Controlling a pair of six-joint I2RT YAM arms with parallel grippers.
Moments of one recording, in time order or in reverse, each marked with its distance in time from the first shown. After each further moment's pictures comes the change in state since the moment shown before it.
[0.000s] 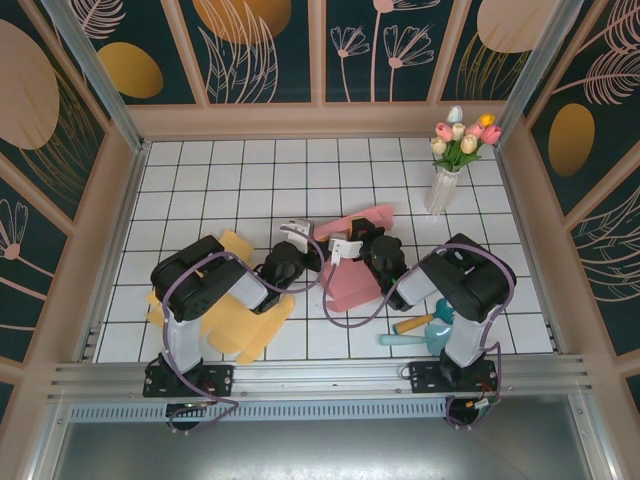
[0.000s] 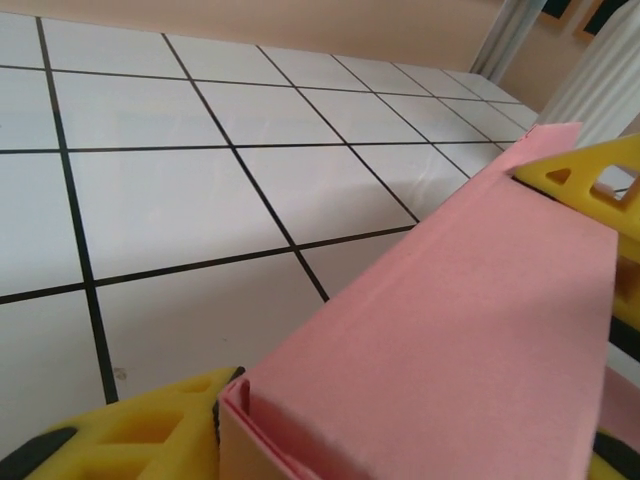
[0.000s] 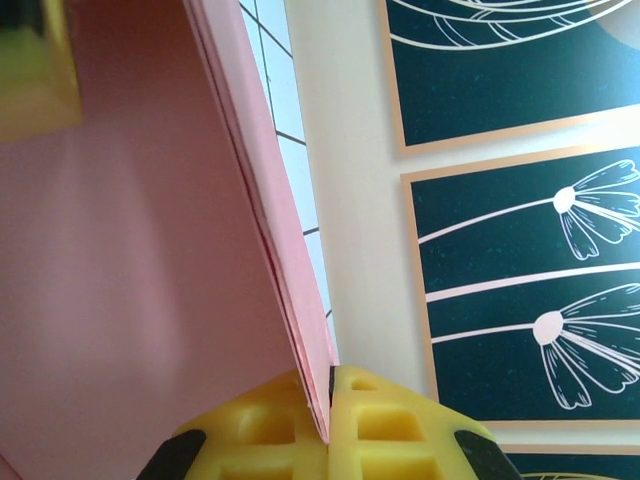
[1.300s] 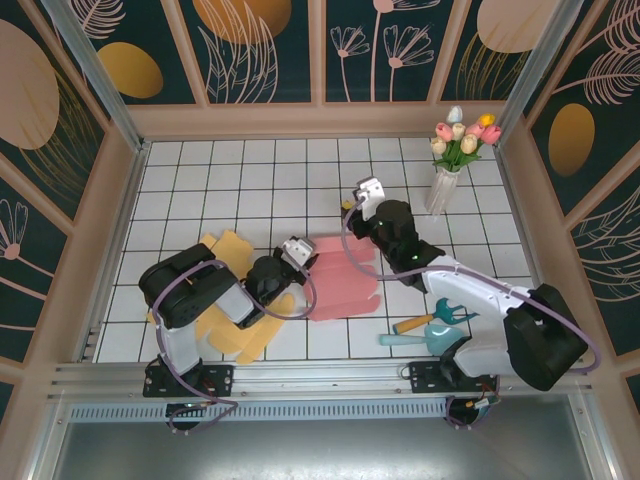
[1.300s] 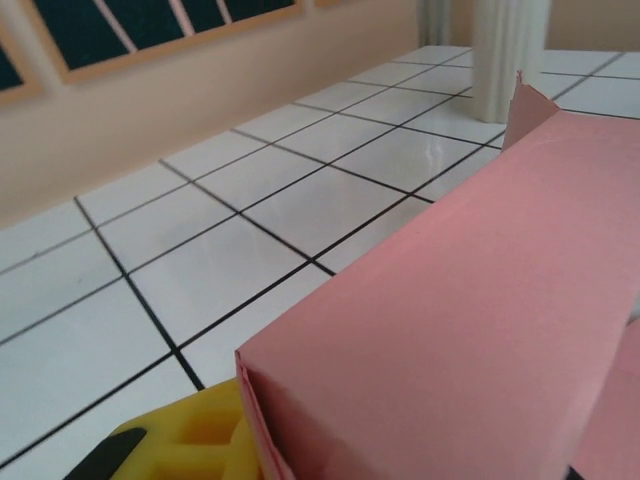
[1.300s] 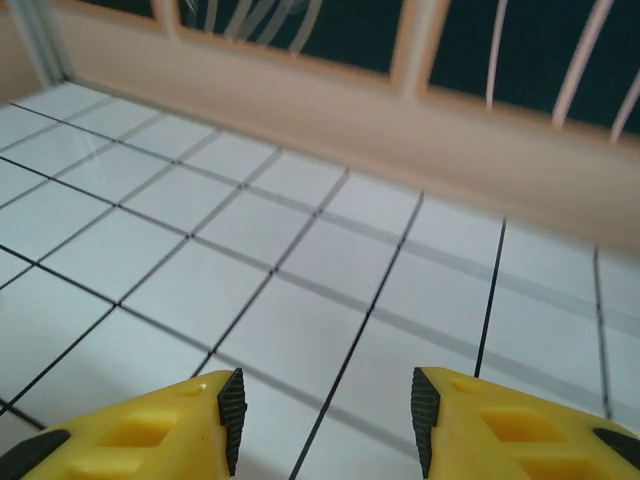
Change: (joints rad) left arm -0.006 -0.080 -0.195 0.214 0.087 0.544; right arm -0.002 -0.490 0.269 -0.934 -0.024 1.337
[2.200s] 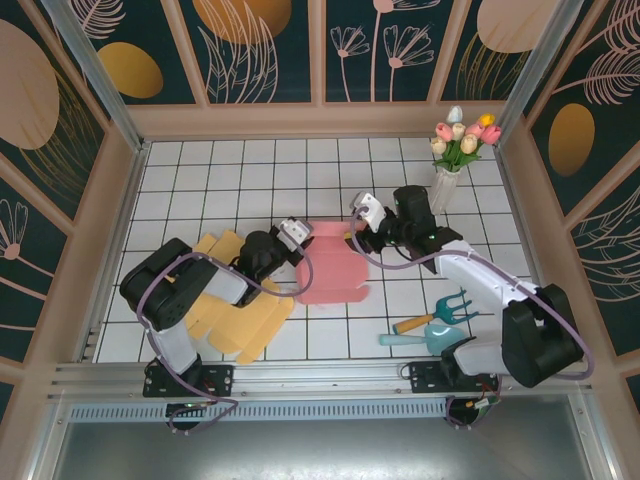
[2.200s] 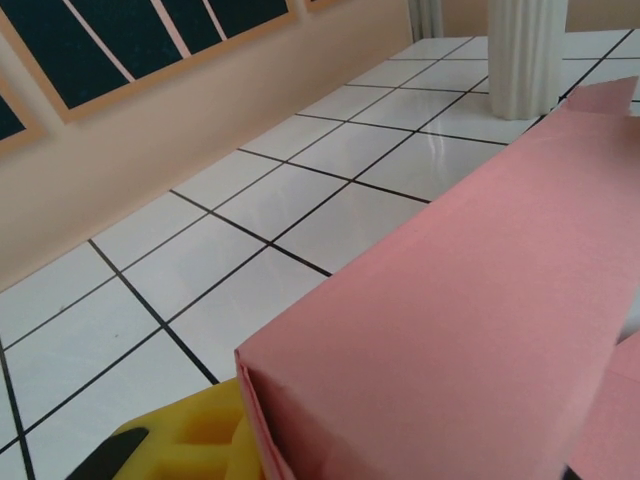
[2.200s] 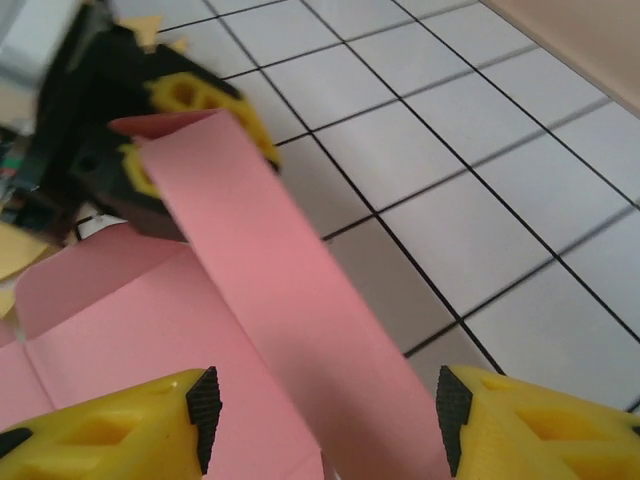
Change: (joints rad) left arm 0.157 -0.077 0.134 -0.247 0.194 0.087; right arm -0.214 0.028 0.090 -0.365 -0.726 -0.506
